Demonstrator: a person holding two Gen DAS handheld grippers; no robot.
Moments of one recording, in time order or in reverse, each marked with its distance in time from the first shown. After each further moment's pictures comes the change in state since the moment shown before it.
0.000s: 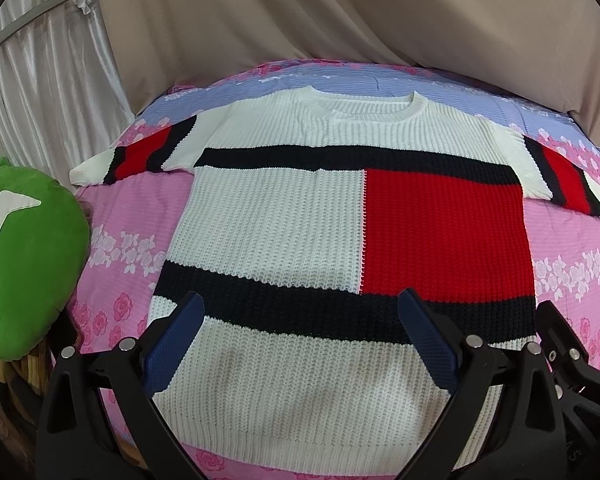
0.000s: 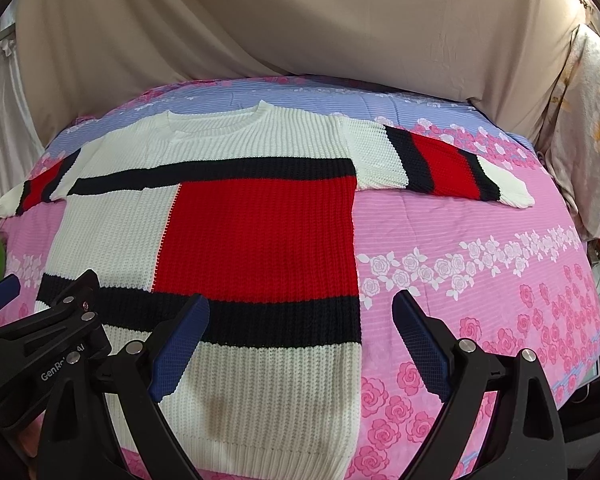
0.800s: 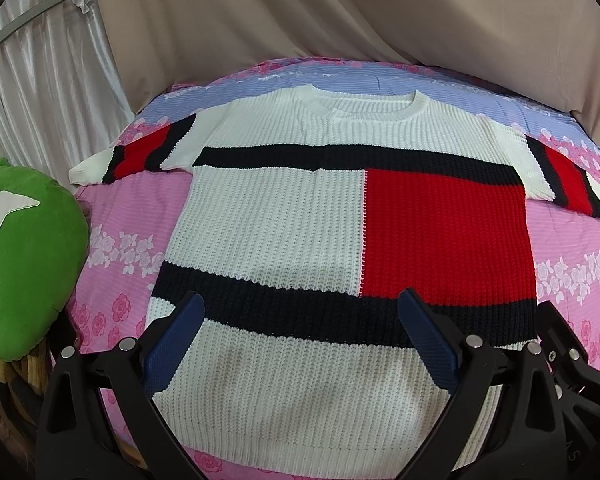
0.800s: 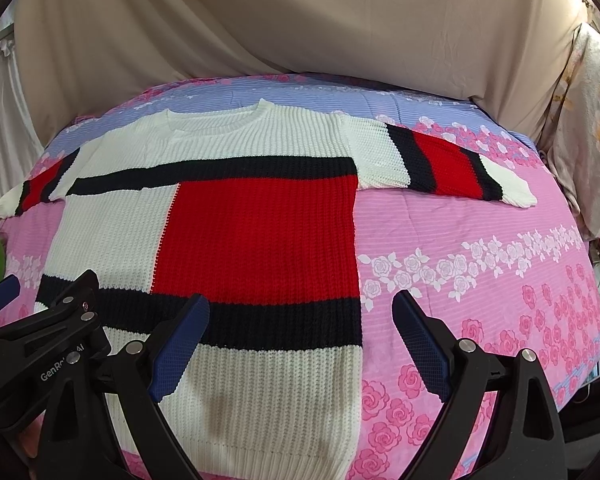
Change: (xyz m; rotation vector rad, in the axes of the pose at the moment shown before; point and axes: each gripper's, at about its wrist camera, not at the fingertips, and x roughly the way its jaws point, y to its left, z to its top) left arm 0.001 0.001 0.000 0.002 0.005 0.001; right arm 0.004 0.000 0.003 0.000 0.005 0.001
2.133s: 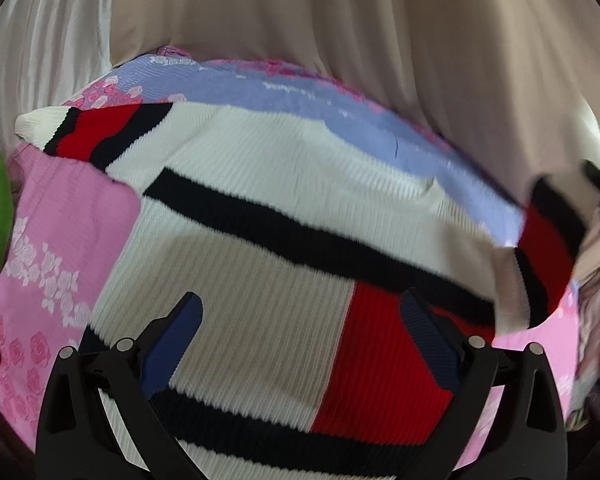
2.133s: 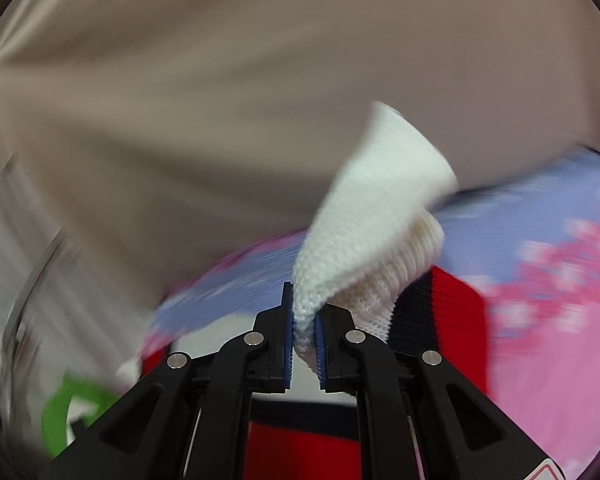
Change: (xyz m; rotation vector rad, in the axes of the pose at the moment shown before) left arm 0.077 0.051 0.105 -0.344 0.007 -0.251; right arm 0.083 -0.045 0.267 0.124 -0.164 0.755
